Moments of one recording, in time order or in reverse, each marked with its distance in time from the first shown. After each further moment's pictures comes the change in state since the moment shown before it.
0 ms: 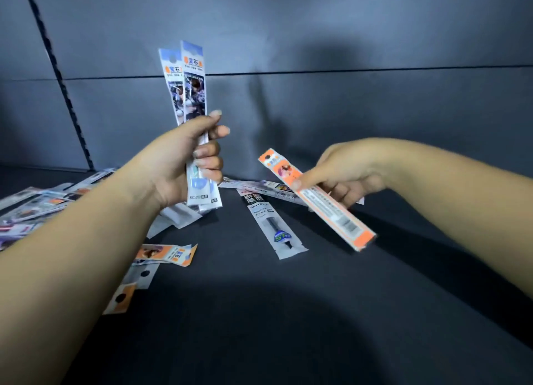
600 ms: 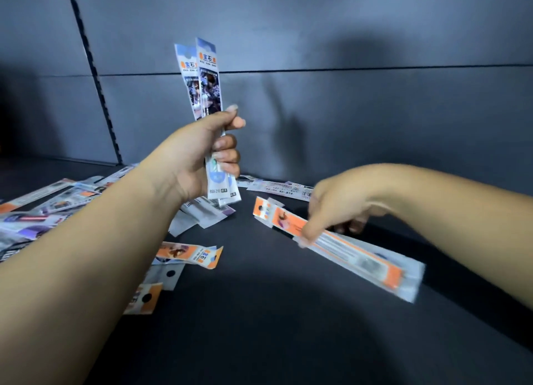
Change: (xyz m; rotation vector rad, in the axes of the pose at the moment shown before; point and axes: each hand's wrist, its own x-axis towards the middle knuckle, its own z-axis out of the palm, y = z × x) left_hand 0.004 0.005 -0.010 -0.077 0.063 0.018; right_hand 0.015 -0.016 0.041 -0.443 -0.180 -0.002
